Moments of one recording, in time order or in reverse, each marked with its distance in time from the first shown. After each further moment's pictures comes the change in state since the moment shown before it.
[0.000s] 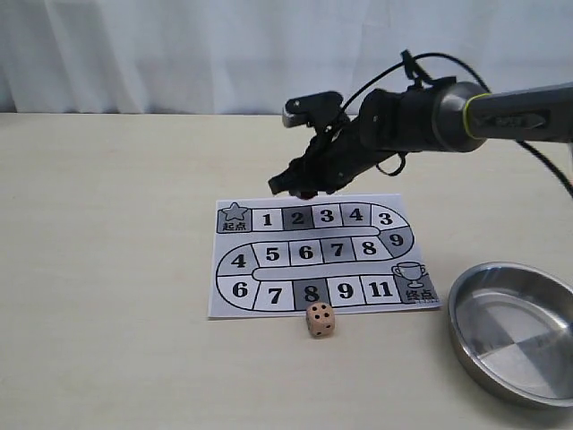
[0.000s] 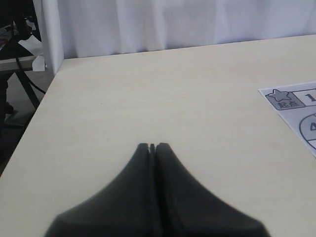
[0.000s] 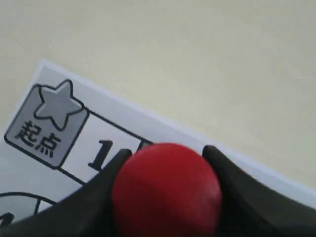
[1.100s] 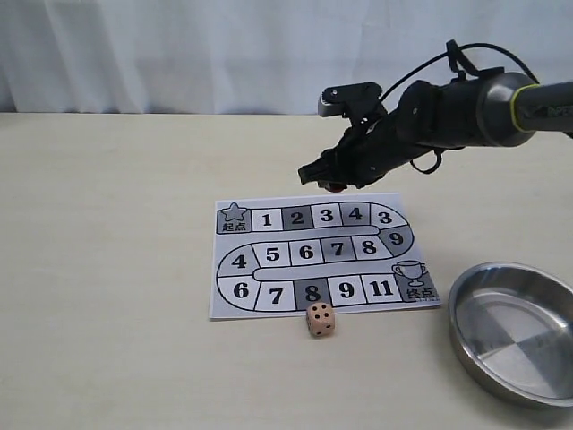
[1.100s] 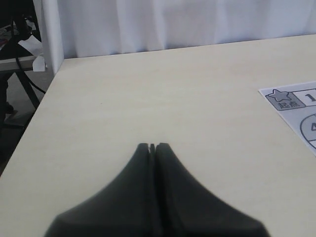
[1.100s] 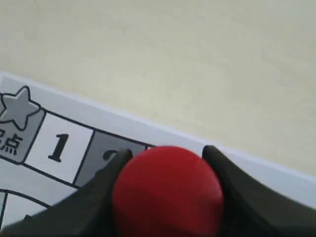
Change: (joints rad) left arm 0.000 0.000 0.000 0.000 0.000 0.000; right arm -0.069 -0.082 0.104 0.019 -0.041 0.009
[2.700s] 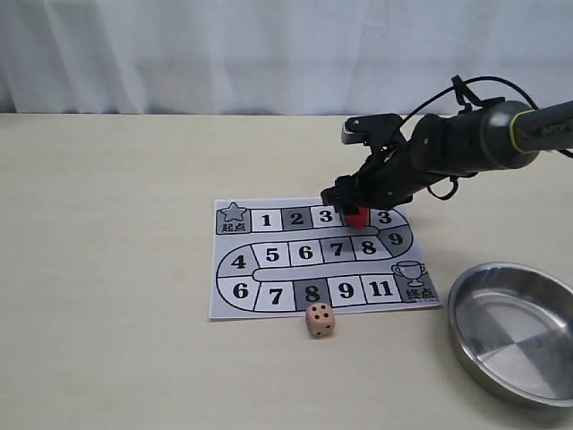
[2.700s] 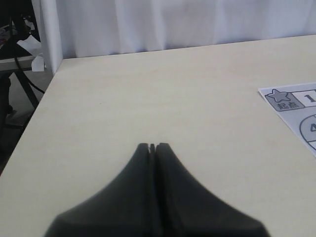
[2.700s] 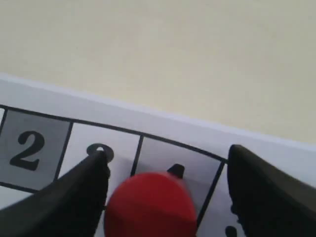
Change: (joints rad) left arm 0.000 0.000 0.000 0.000 0.000 0.000; right arm -0.058 0.071 0.061 -0.027 -0.074 0.040
